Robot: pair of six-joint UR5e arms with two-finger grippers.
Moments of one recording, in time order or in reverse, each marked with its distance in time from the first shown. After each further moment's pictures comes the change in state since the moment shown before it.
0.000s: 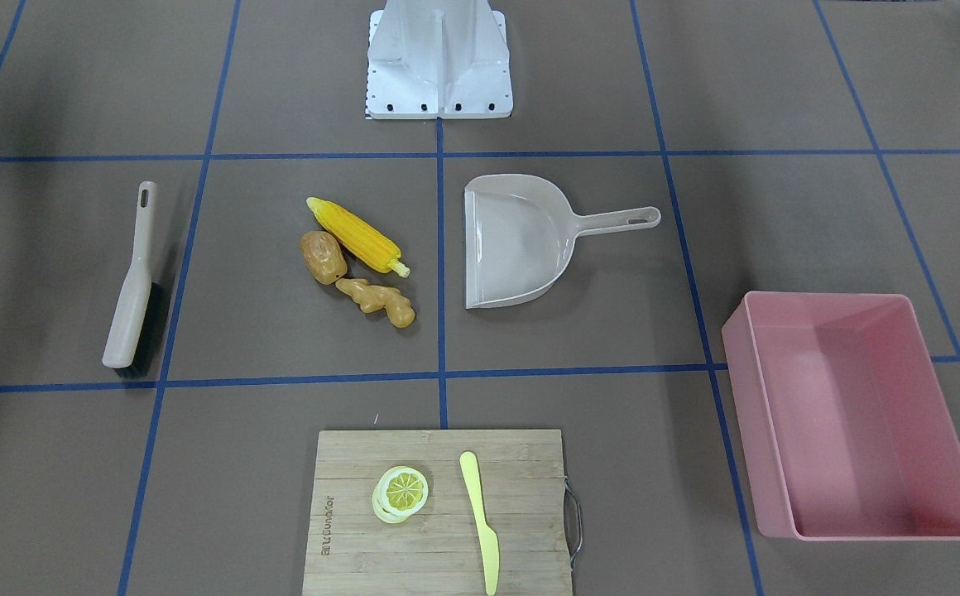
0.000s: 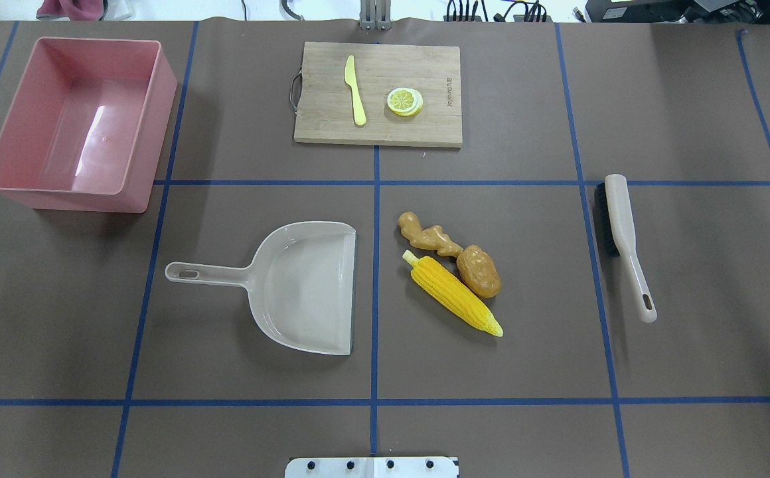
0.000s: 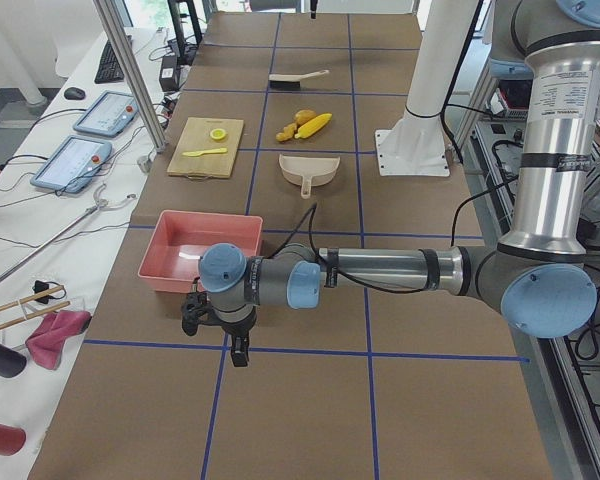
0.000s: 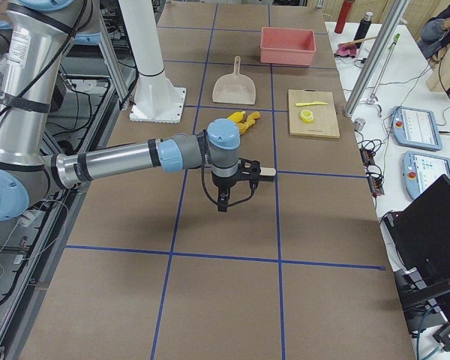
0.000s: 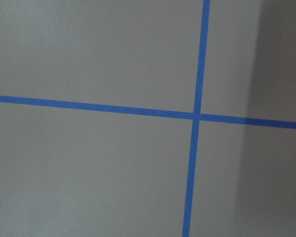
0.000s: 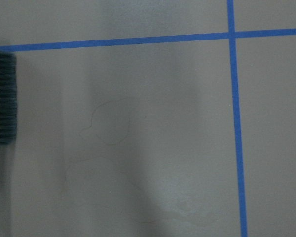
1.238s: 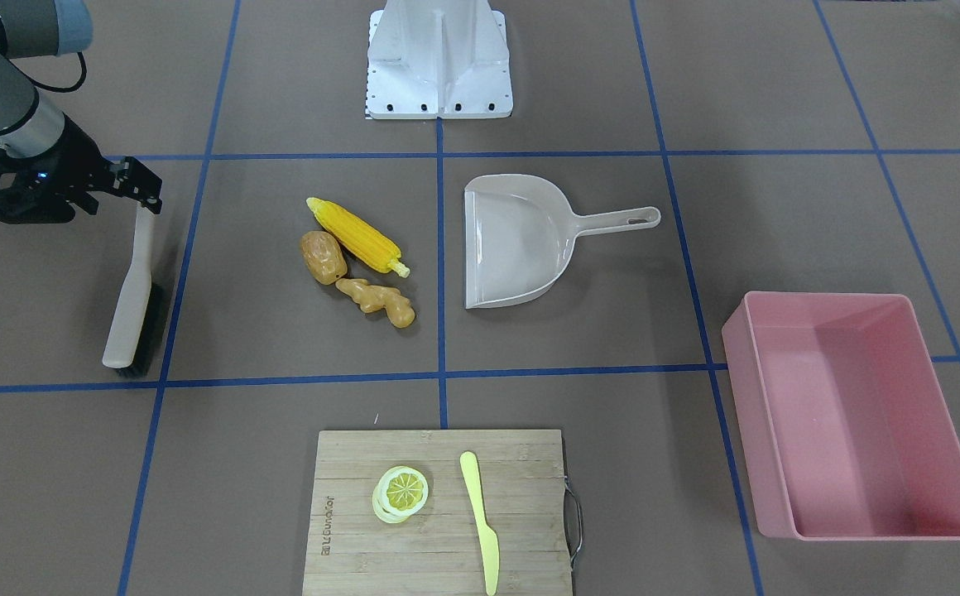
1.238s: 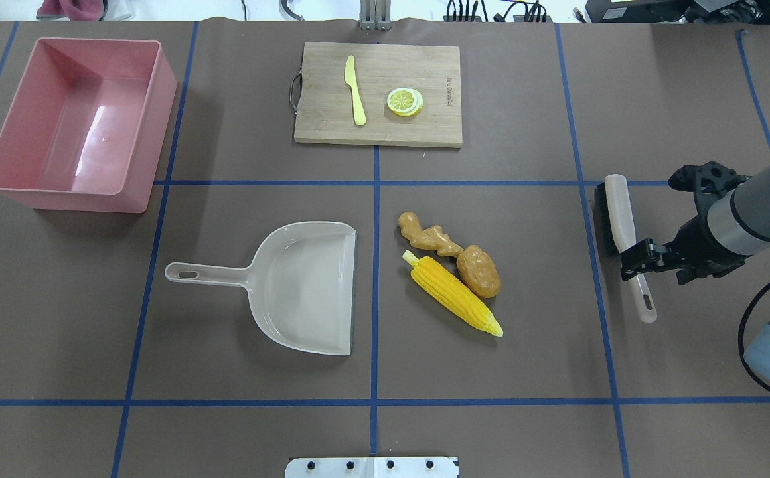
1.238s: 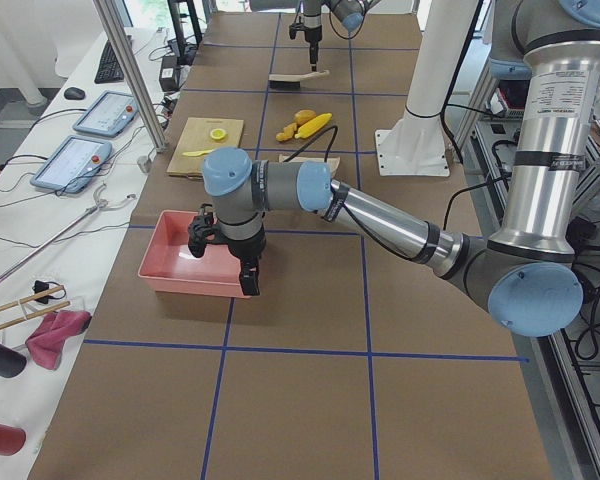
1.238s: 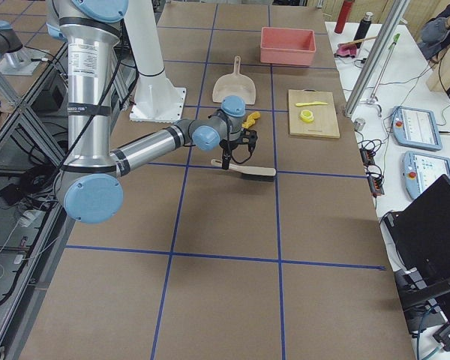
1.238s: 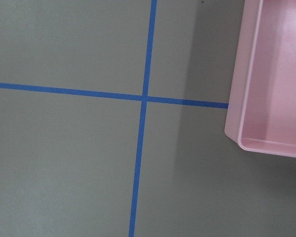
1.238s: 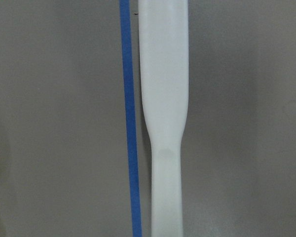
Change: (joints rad) left arm -0.011 -0.086 -0.370 0.535 0.000 0.111; right arm -0.492 0.240 -0.102 0.184 -0.133 0.533
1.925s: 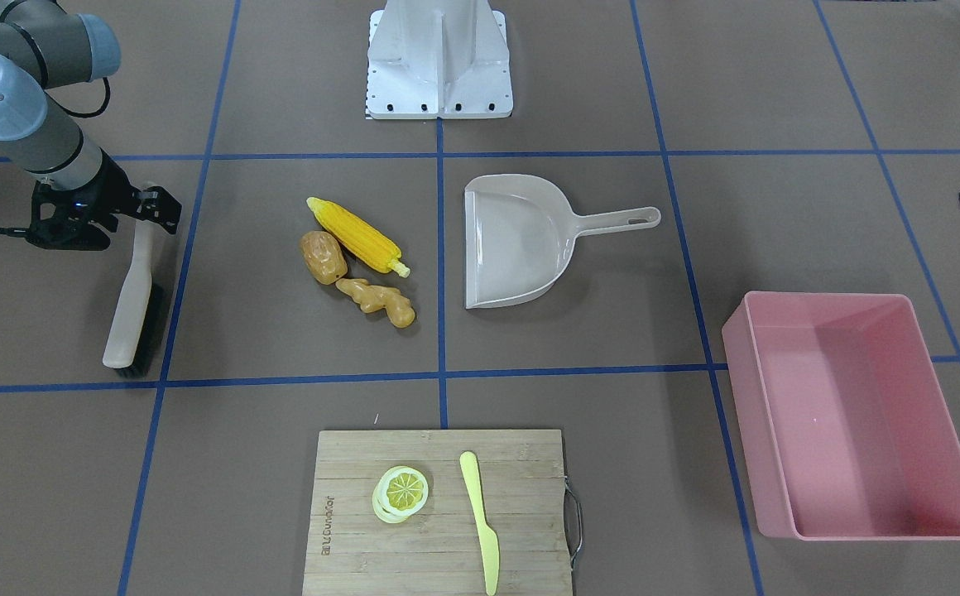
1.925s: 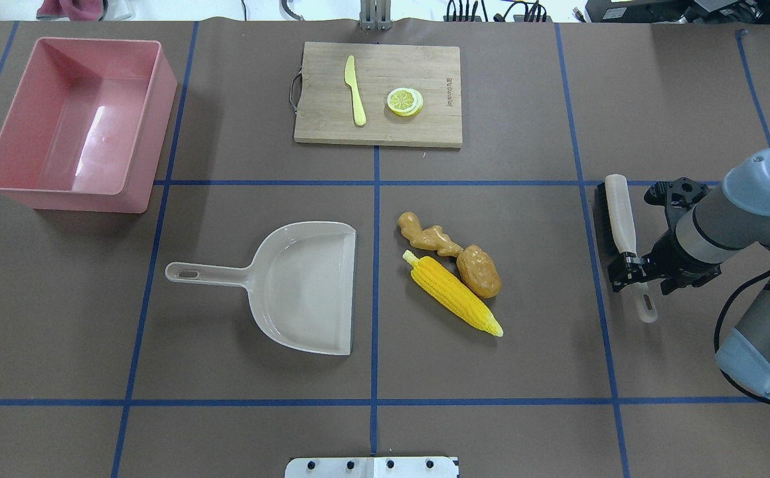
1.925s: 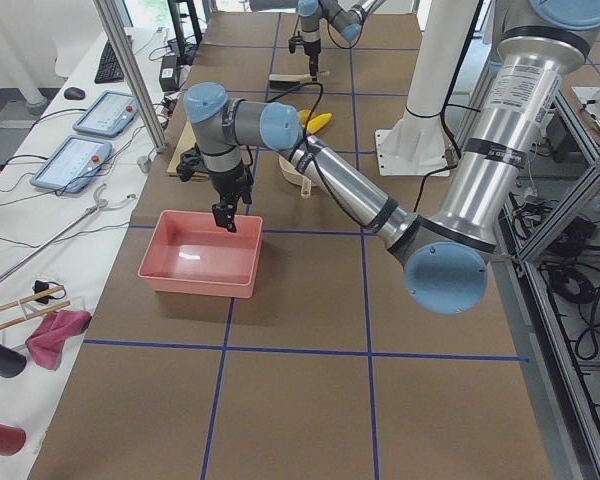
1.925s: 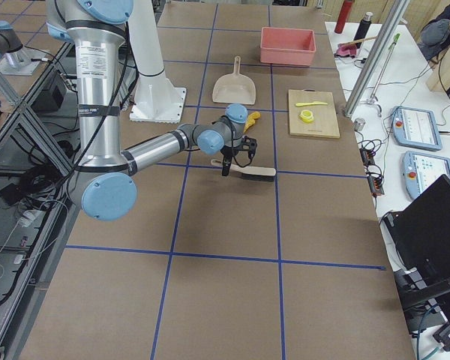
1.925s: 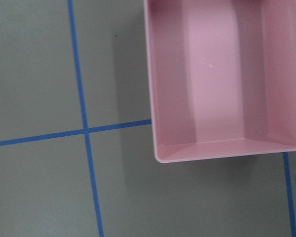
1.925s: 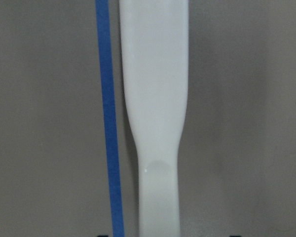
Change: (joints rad) left arm 0.200 -0.210 -0.026 0.071 0.005 0.091; right arm -0.049 0.034 -0.069 -0.048 -0.027 0.005
